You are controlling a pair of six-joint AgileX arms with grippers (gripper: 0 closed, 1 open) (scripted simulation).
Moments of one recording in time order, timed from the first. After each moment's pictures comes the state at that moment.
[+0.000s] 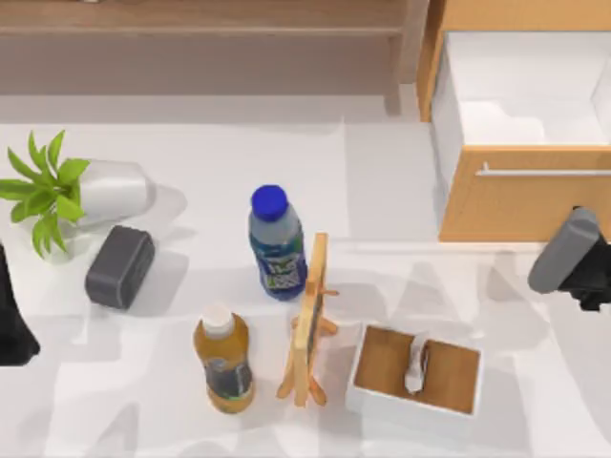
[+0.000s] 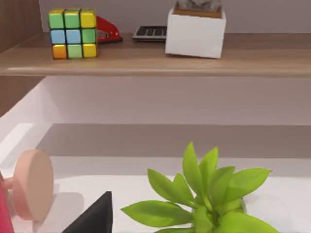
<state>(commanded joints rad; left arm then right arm) 0.00 0.00 0.00 0.00 0.00 0.00 0.27 1.83 0.21 1.58 0.26 -1.35</state>
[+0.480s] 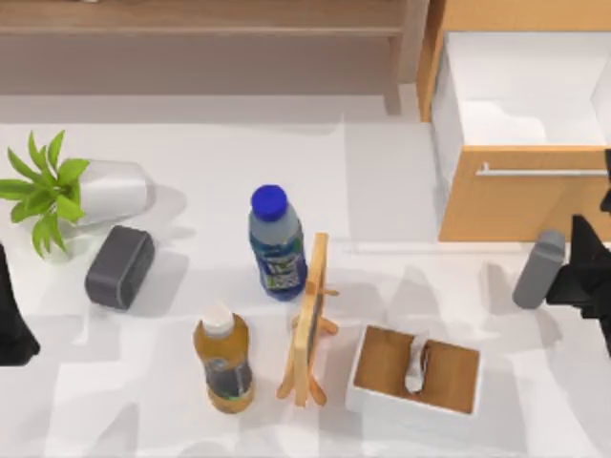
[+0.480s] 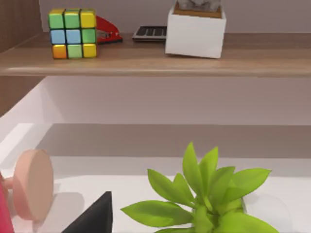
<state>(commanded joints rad) 0.00 0.00 0.00 0.00 0.00 0.00 0.35 1.98 0.22 1.76 0.38 -1.56</state>
